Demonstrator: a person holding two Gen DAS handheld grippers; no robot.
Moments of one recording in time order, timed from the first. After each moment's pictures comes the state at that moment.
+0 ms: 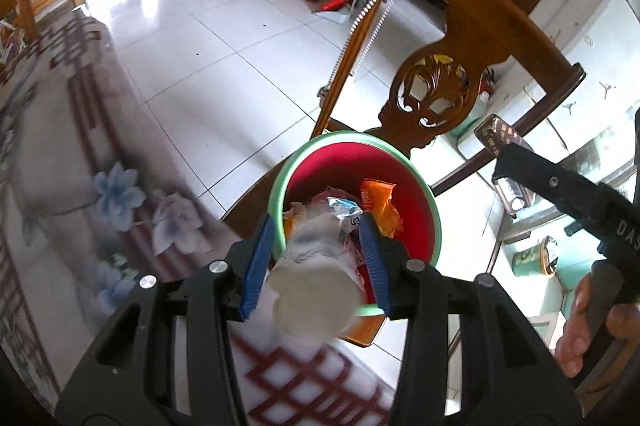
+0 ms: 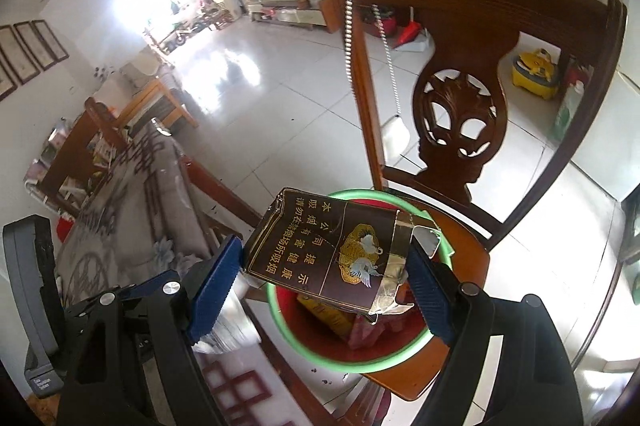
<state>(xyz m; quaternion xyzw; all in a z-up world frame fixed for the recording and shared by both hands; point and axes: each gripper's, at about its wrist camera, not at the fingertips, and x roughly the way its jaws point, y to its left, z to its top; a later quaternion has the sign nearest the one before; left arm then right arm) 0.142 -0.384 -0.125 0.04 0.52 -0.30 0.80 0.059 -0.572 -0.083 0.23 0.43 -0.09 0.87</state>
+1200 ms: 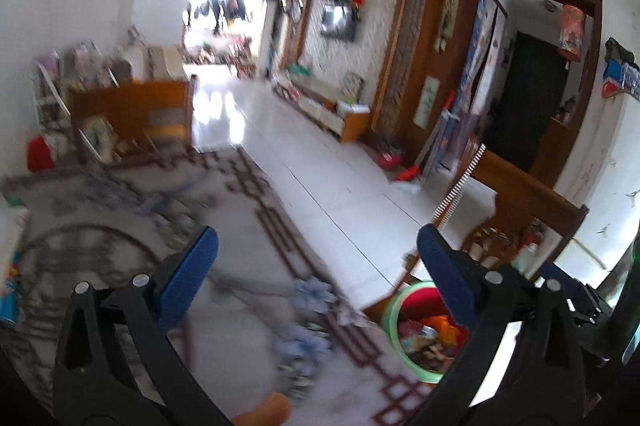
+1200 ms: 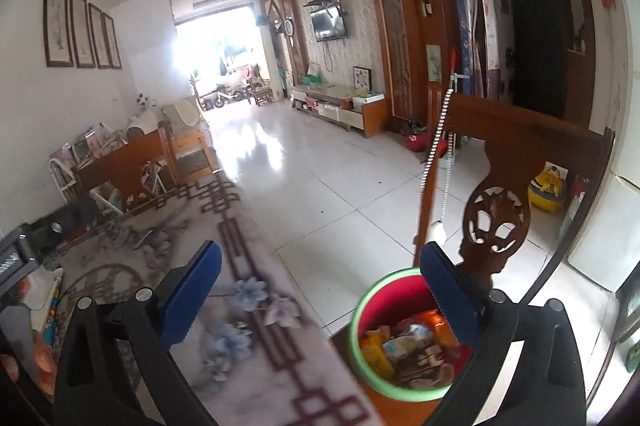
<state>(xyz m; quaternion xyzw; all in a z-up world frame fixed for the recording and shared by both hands) 0.067 -0.170 0.026 -0.04 0.24 -0.15 0.96 0.017 -0.401 -0.003 0.11 0.26 -0.08 0.96</state>
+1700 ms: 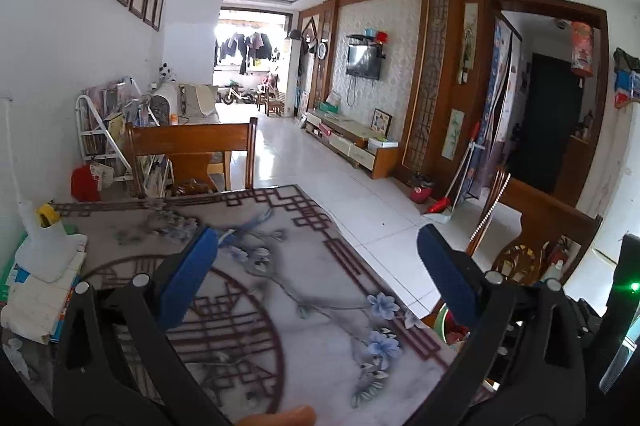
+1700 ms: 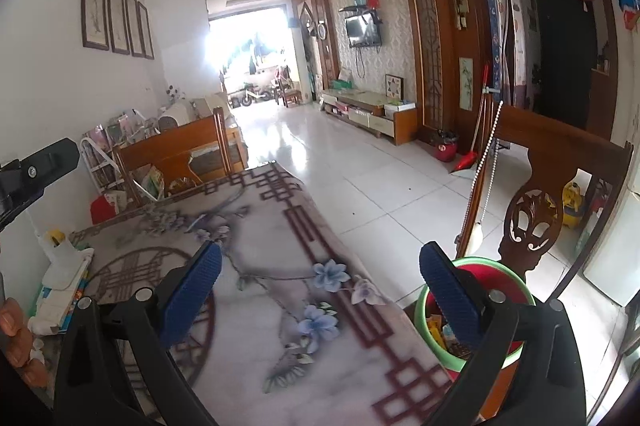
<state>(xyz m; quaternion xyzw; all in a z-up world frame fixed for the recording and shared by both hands) 0.029 -0.077 0.052 -0.04 0.19 -0.11 0.98 0.000 -0.291 0.003 0.08 0.24 -0.04 0.97</state>
